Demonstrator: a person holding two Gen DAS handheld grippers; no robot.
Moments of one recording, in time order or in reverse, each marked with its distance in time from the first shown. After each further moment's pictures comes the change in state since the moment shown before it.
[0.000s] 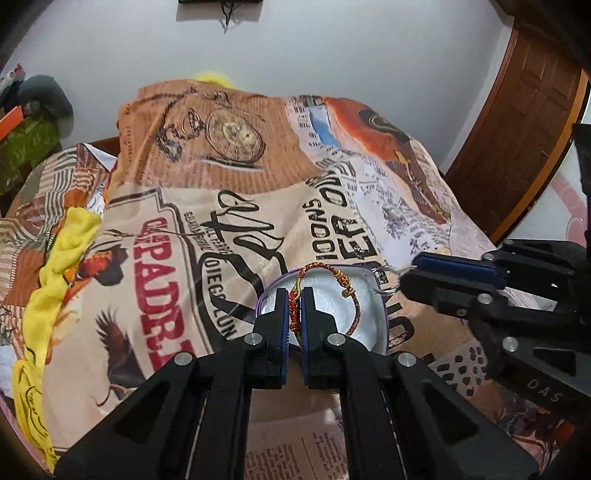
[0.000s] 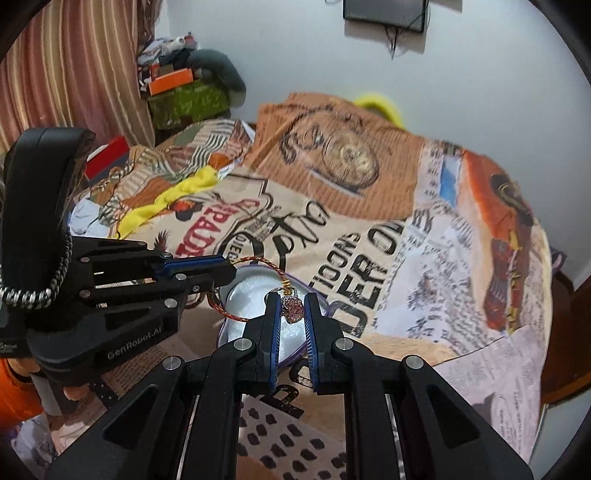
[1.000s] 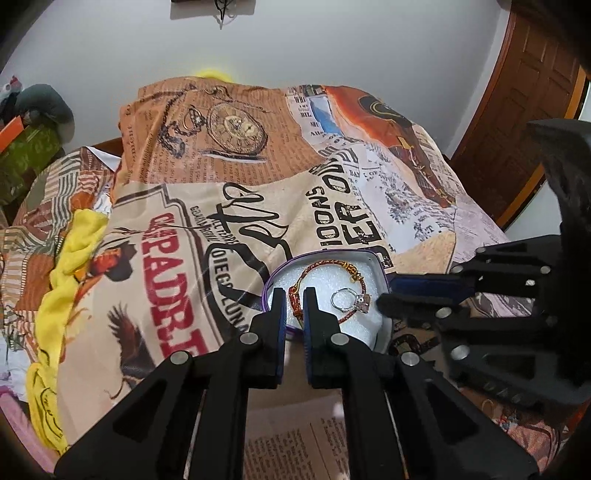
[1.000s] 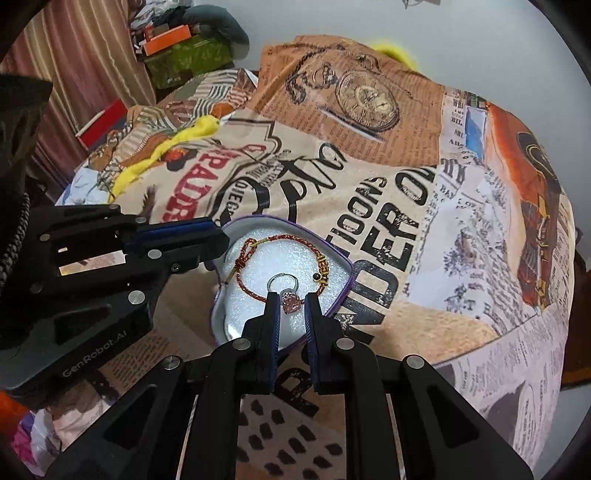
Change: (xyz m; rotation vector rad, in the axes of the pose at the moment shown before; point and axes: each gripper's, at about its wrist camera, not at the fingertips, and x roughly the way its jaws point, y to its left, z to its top) left arm -0.012 -0.004 -0.002 0.041 0.030 0.044; right arm 0.035 -0.001 -0.005 0.017 0.194 0.046
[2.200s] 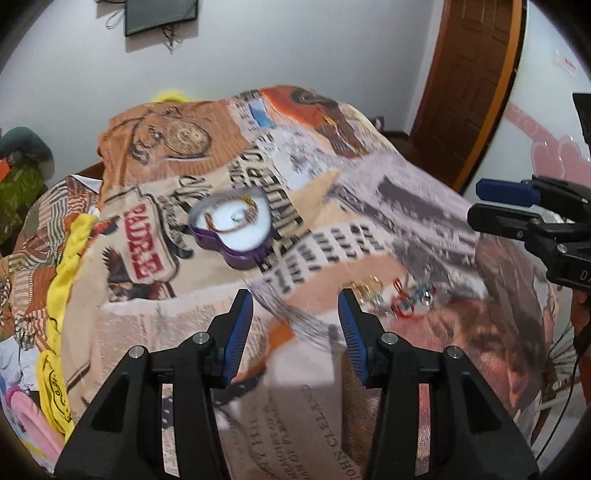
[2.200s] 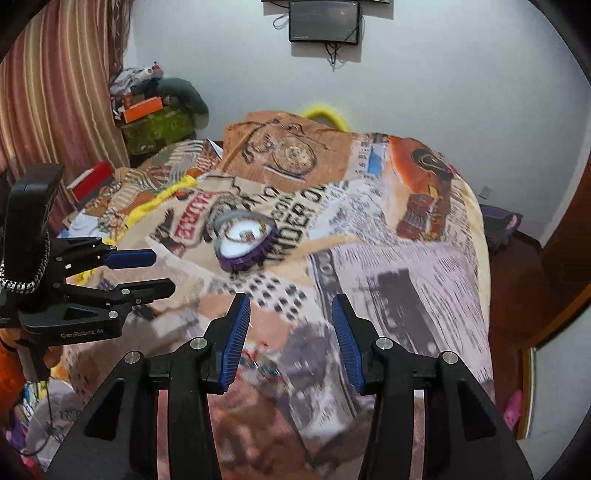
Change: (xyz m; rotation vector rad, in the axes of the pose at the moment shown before) left arm -0.089 -0.089 -0.091 0.186 0.002 -0.066; right arm -0.148 0.000 -0.127 0.120 -0.262 -0.185
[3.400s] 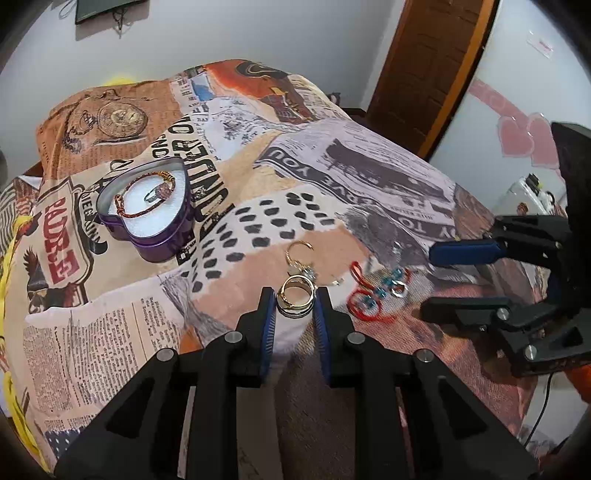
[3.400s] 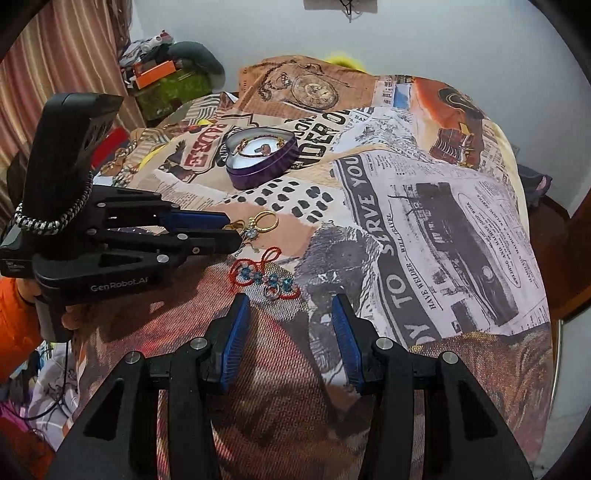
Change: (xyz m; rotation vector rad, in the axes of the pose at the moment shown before) left arm 0.053 -0.028 -0.004 0.067 0.069 -0.167; right arm 0.029 -0.002 -0.061 0.015 0.148 0.136
